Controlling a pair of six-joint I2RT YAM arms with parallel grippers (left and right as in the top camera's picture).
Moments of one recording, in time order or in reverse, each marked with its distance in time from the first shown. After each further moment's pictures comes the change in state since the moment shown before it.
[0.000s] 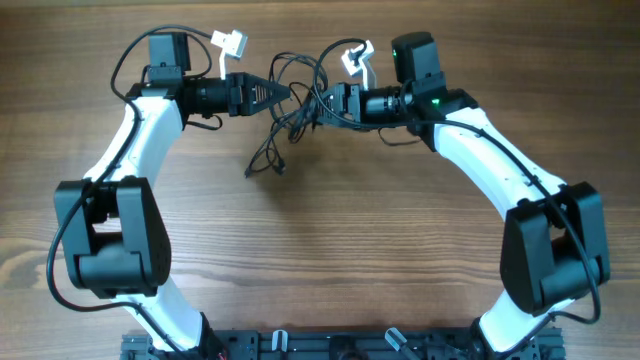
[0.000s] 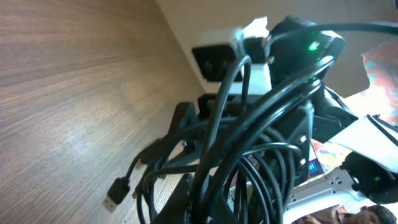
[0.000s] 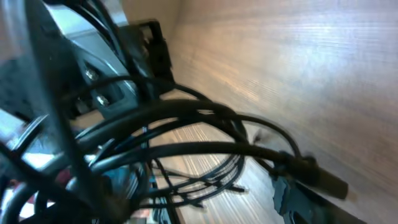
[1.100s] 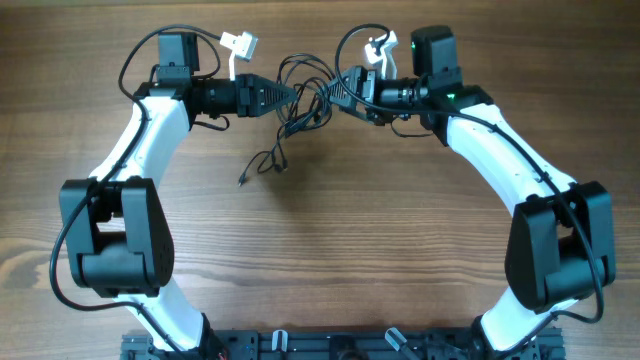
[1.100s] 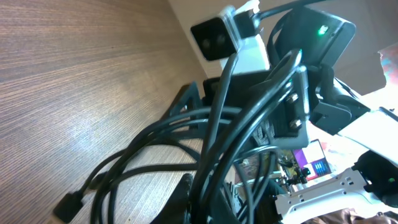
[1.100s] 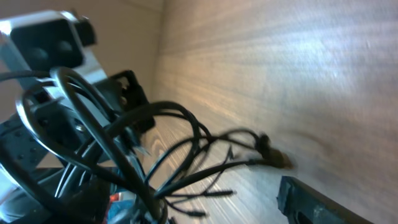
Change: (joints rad) left arm -0.028 0.000 0.000 0.000 -0.052 -0.008; right arm -0.063 0.000 0.000 -0.035 0.072 0.109
